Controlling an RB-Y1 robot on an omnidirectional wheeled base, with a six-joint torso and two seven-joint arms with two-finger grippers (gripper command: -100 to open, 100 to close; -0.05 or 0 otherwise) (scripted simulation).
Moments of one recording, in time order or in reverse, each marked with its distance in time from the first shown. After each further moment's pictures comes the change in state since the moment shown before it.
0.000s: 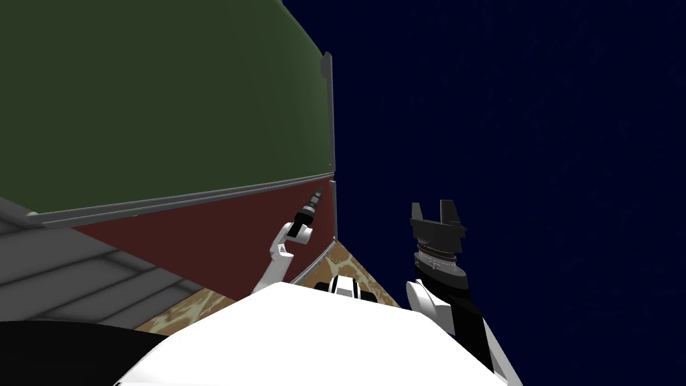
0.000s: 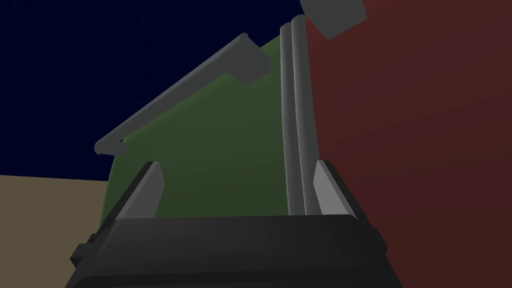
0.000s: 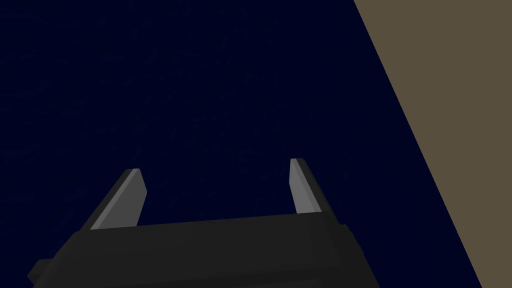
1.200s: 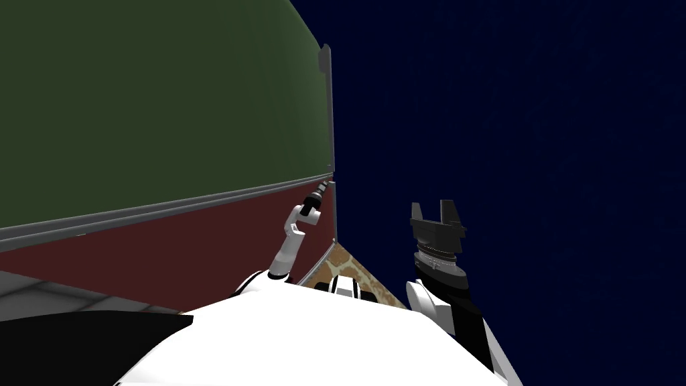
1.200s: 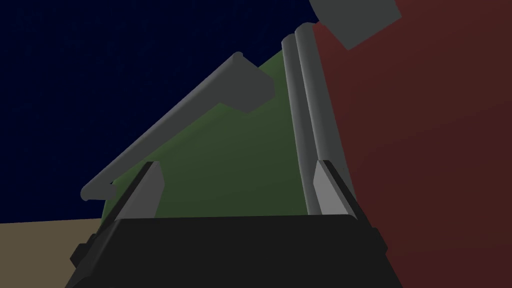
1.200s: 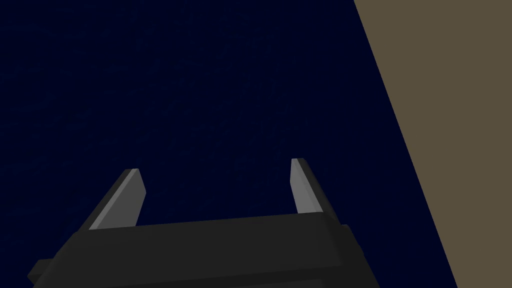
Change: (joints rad) left arm -0.298 -0.006 0.005 0.105 -0.059 0.271 -0.071; right arm 0.000 0.000 0.000 0.000 0.000 0.000 0.000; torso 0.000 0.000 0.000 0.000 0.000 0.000
